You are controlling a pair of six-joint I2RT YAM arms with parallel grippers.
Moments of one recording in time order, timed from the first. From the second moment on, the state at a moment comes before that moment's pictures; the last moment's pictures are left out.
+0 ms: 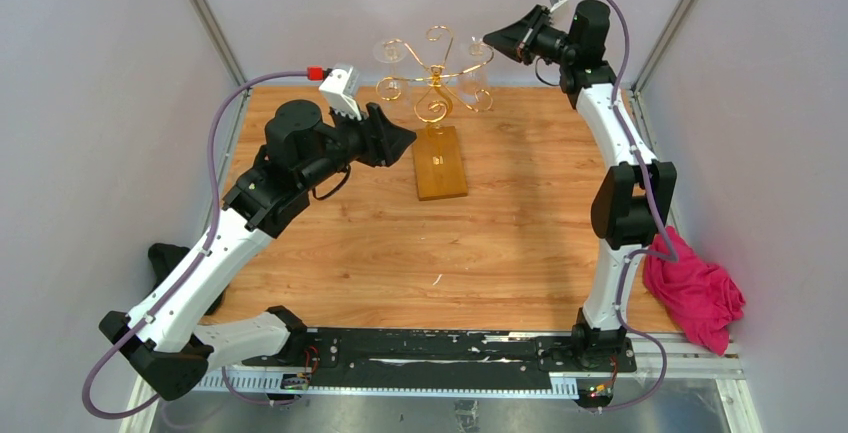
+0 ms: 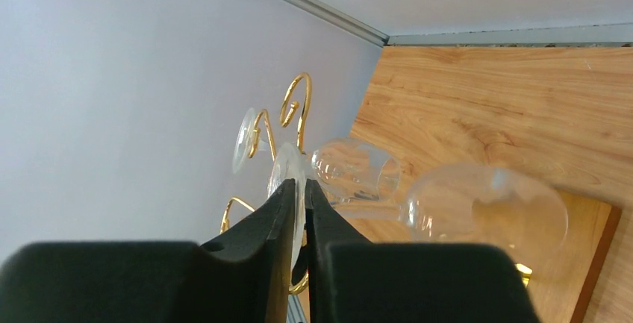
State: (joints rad) left arm -0.63 1.10 1.31 -0.33 0.09 -0.40; right arm 0.10 2.01 1.95 0.06 -0.84 1.03
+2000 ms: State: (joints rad) left arm -0.63 1.07 1.29 -0.34 0.06 -0.40; right arm 0.10 1.84 1.72 0.13 -0.84 1.34
